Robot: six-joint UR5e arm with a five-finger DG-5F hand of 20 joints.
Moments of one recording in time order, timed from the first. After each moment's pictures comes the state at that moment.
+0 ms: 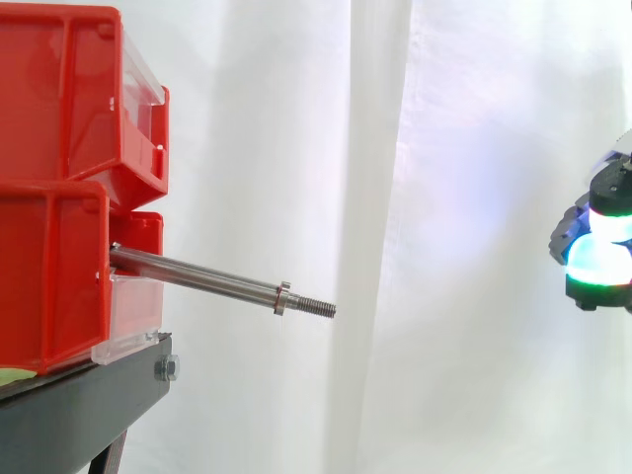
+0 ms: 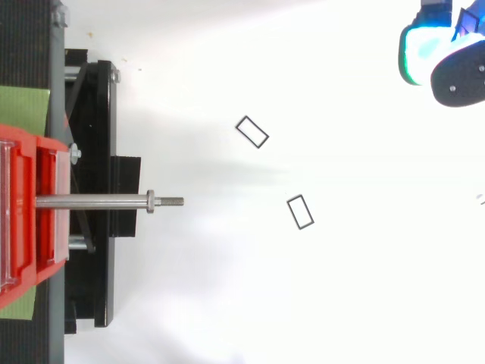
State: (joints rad) arm 0.01 -2.04 -1.11 -3.75 -1.36 -0.30
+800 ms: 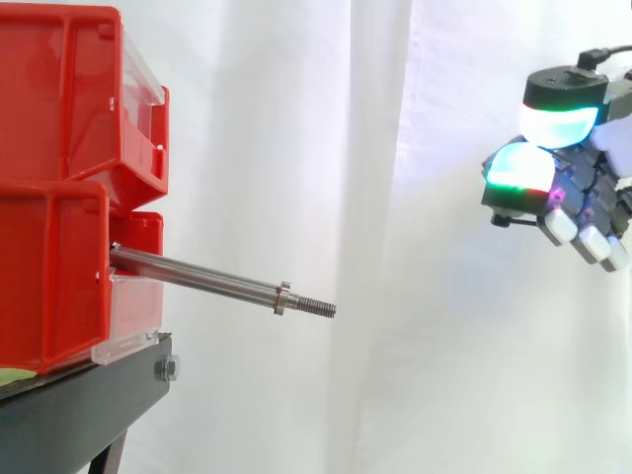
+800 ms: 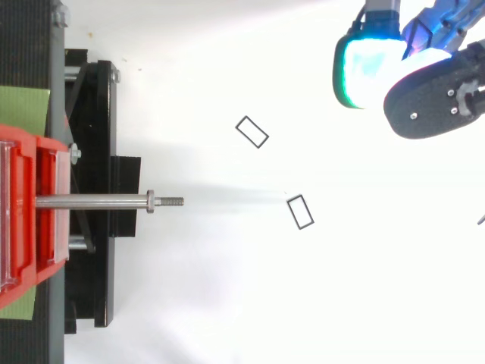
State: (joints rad) arm 0.05 -2.03 -1.13 -3.49 -1.36 -0.25
